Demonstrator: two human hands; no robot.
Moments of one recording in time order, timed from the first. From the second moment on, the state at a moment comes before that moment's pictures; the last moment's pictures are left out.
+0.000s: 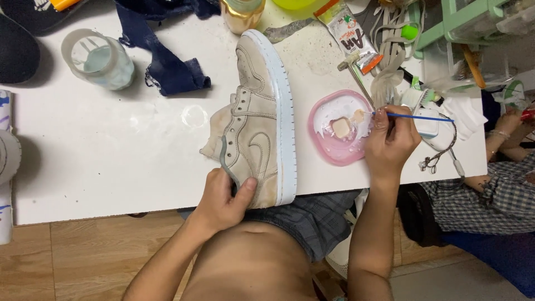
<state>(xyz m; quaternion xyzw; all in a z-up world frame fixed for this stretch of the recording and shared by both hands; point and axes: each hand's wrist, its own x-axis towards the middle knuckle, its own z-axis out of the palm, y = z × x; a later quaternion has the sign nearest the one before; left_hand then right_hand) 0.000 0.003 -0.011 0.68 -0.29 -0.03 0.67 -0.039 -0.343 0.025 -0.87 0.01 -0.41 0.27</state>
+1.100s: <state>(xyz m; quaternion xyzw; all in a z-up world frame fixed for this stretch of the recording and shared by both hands) -0.001 0.003 -0.005 0.67 -0.28 -0.06 0.68 -0.039 -0.340 0.028 -0.88 0.00 -0.41 0.25</state>
